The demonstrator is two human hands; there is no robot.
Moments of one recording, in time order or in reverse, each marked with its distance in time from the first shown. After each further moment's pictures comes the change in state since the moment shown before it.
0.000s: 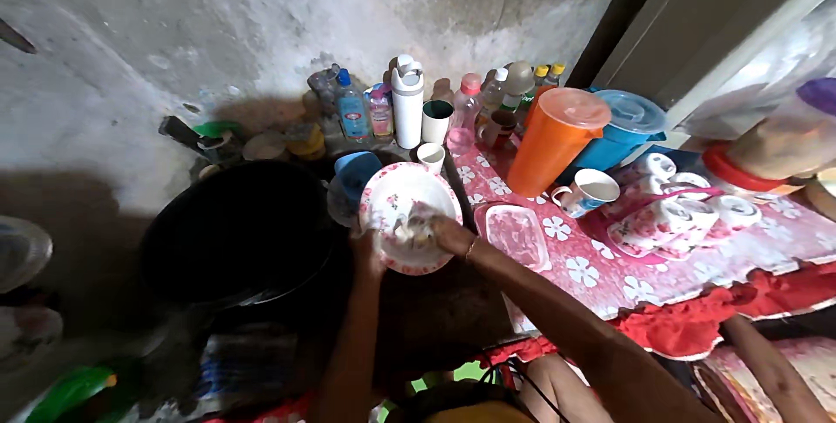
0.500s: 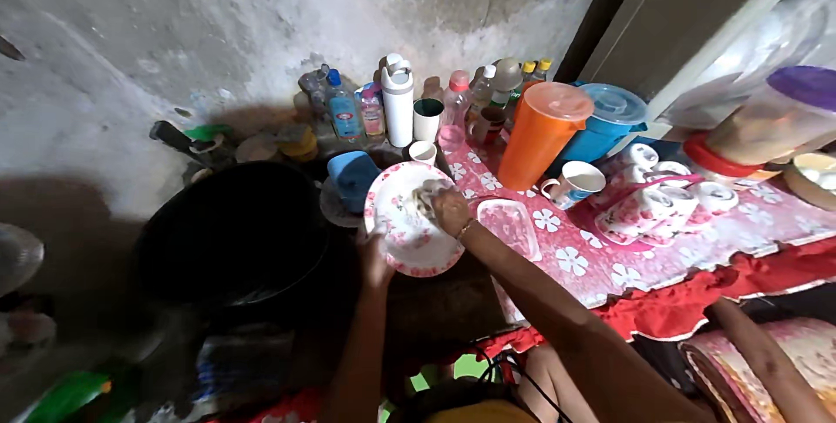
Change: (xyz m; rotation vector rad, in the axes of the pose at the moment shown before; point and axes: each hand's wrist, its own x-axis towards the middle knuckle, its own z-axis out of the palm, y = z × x) left_hand -0.026 -0.008 0.009 -0.090 -0.050 0.000; right_hand 0.006 0.009 -0.009 -0.097 0.247 0.146
